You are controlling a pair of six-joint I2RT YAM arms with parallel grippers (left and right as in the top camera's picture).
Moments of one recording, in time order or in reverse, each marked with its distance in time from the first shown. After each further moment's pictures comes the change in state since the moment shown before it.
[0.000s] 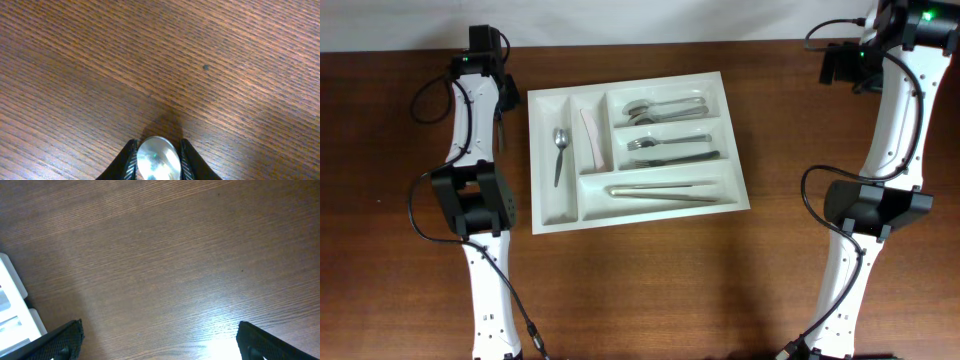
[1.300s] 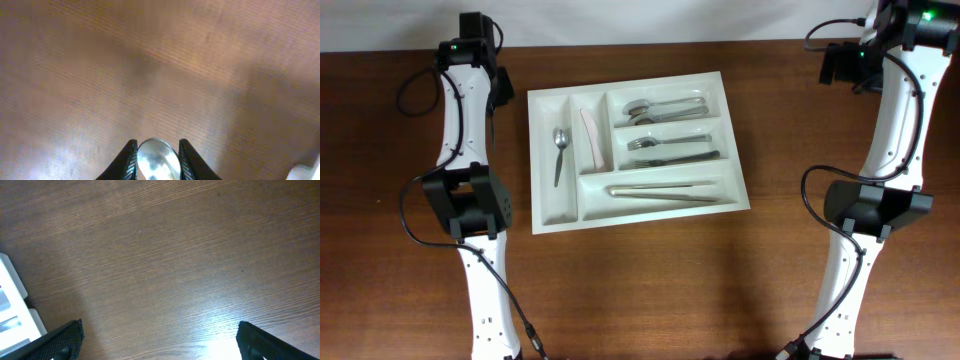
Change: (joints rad) left arm 0.000 -0.101 0.010 -0.170 -0.007 0.030; right arm 0.000 0.000 0.000 0.000 0.000 0.000
